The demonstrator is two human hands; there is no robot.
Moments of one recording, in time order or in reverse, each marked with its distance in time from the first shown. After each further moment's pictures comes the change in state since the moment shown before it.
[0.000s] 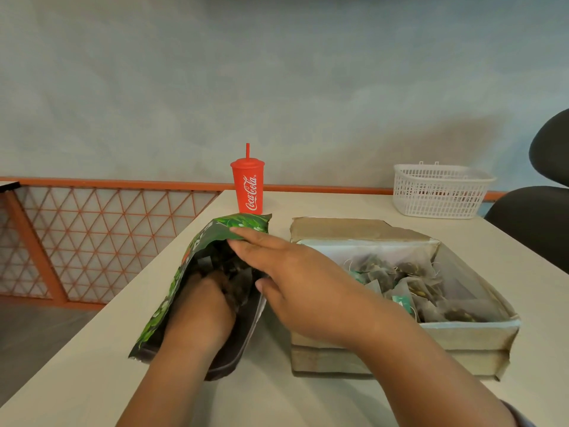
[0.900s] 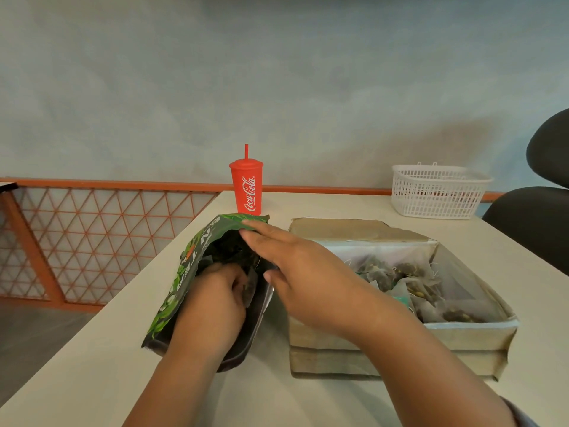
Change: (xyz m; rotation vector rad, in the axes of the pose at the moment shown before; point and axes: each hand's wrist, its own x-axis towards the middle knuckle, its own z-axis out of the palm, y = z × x) left_hand -0.009 0.010 -0.005 -0.174 0.249 0.237; right_hand 0.003 0.010 0.000 0.036 0.057 0.049
